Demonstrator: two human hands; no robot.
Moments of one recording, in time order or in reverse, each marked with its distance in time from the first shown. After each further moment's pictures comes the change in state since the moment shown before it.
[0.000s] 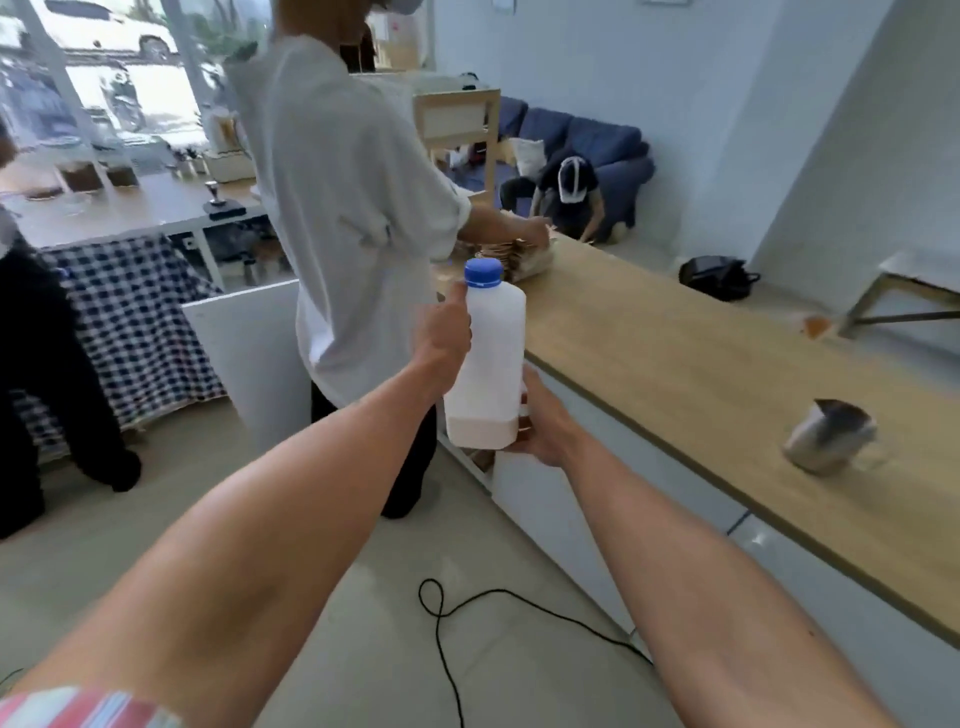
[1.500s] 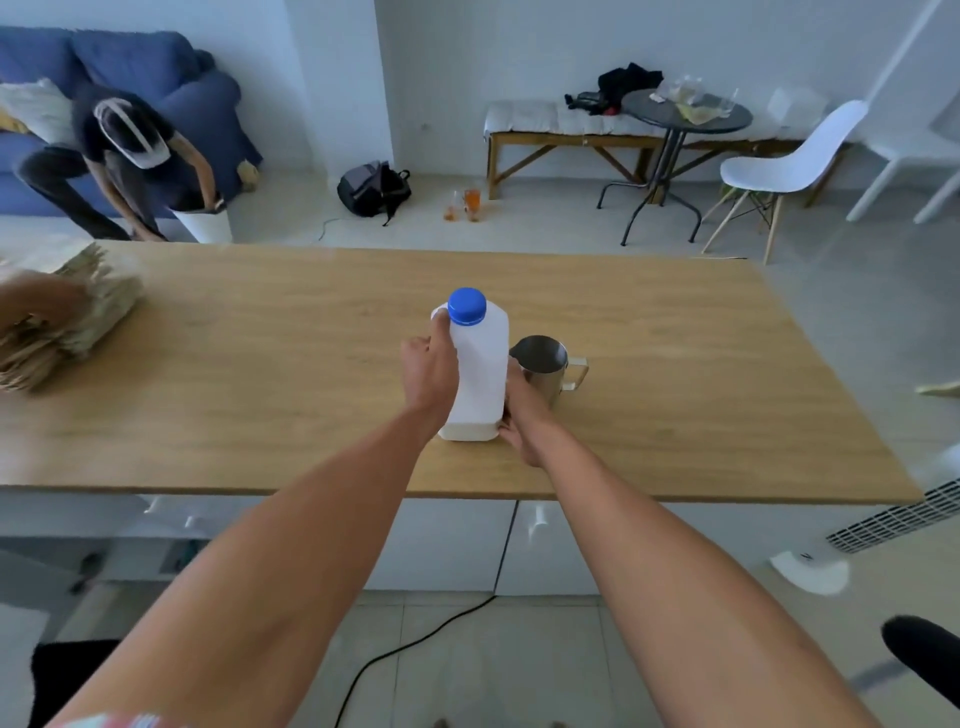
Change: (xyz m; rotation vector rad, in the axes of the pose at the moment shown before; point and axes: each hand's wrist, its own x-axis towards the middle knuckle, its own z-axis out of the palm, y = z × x) left_hand -0.012 -0.127 0.468 0.171 -0.762 0.001; right_hand 0.057 -0.008 -0.398 0.498 0.718 0.000
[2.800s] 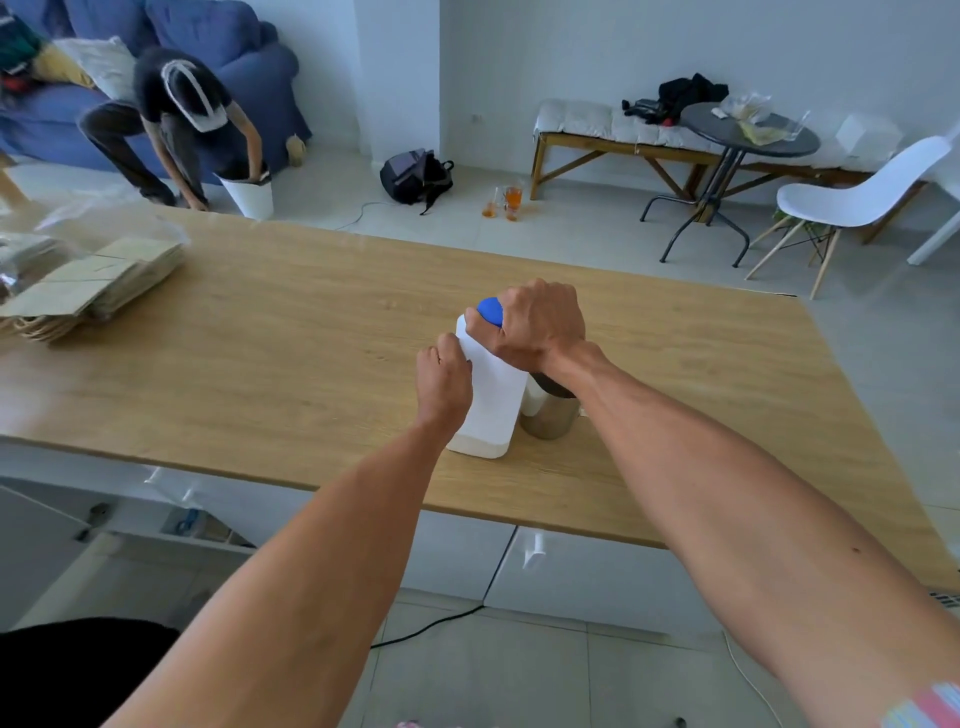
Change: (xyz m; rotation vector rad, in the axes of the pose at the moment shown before) left_hand 0.014 -0.012 0.011 0.116 0.020 0.093; right_hand 0.013 -0.123 0.025 -1.484 0.281 -1.316
